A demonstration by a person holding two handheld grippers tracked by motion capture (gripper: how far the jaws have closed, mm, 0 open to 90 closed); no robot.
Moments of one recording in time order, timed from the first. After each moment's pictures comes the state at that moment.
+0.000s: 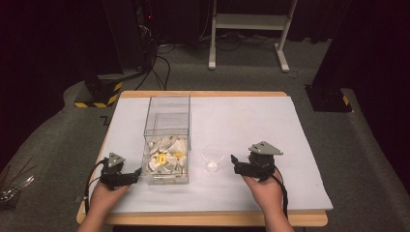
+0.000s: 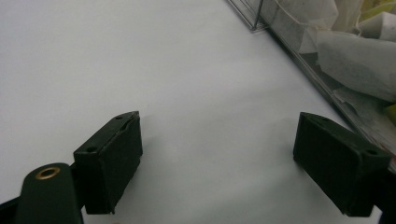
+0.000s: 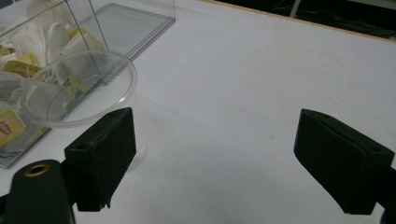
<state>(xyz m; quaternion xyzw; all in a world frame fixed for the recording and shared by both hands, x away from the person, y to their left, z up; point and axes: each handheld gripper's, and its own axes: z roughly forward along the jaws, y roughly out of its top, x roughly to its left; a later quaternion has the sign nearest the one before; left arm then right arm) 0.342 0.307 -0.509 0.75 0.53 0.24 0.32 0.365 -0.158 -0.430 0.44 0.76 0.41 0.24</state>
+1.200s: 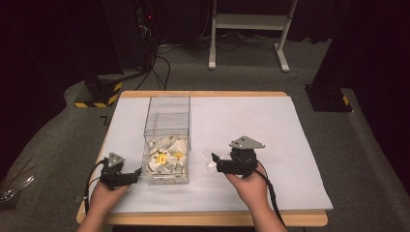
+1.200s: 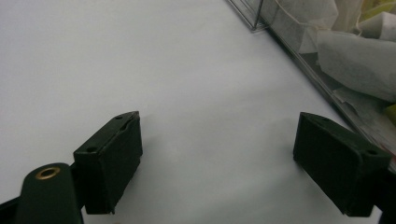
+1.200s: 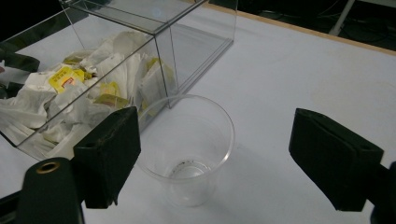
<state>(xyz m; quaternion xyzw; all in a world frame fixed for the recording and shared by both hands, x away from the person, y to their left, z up) 0.342 0.307 -0.509 0.75 0.53 0.24 0.32 0.366 -0.108 -0.406 0.39 0.79 0.43 0.20</state>
